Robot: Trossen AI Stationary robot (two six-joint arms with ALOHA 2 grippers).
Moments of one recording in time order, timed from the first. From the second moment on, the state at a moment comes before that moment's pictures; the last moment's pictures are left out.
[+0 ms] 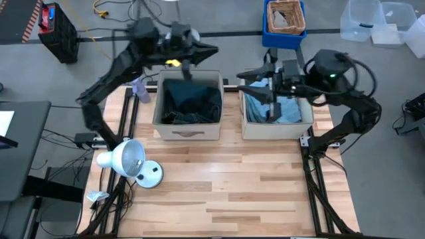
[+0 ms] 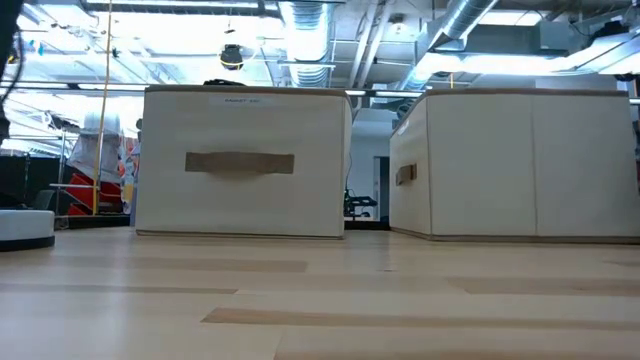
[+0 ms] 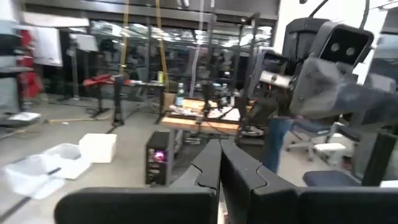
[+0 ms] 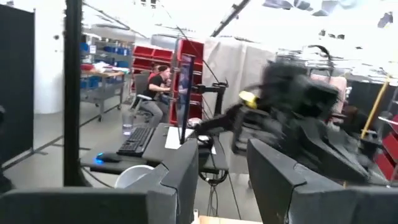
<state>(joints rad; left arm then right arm) 0.43 1.66 2.19 -0.35 0.36 -0.10 0.02 1.43 2.03 -0.43 0.01 -0.16</state>
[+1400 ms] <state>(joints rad) 0.35 0.52 0.80 -0.30 0.16 -0.29 -0.05 0.65 1.04 -0.39 0.21 0.30</state>
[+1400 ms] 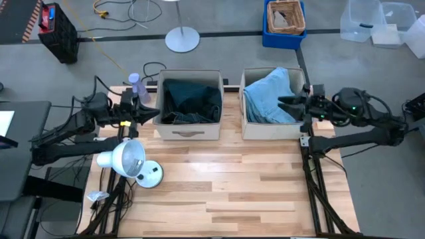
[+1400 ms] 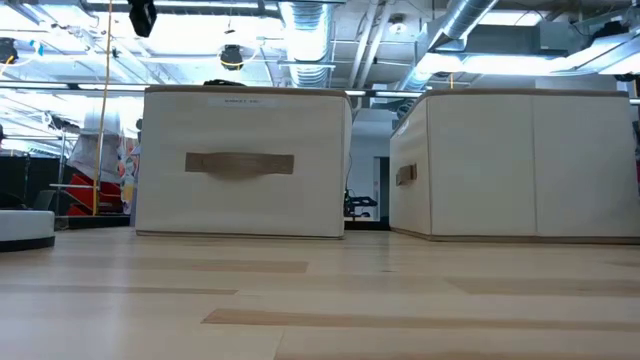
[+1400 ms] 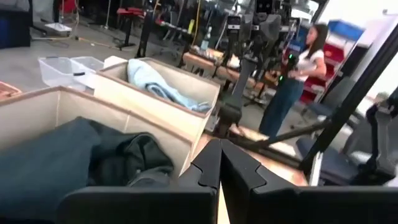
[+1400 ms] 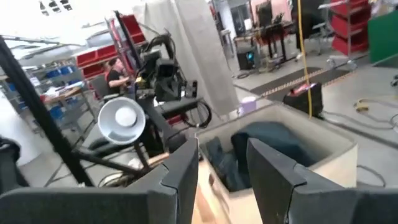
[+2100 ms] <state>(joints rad) 0.35 0.49 0.72 -0.39 0.15 -0.24 -0.03 0.16 0.63 -0.29 0.30 0.39</state>
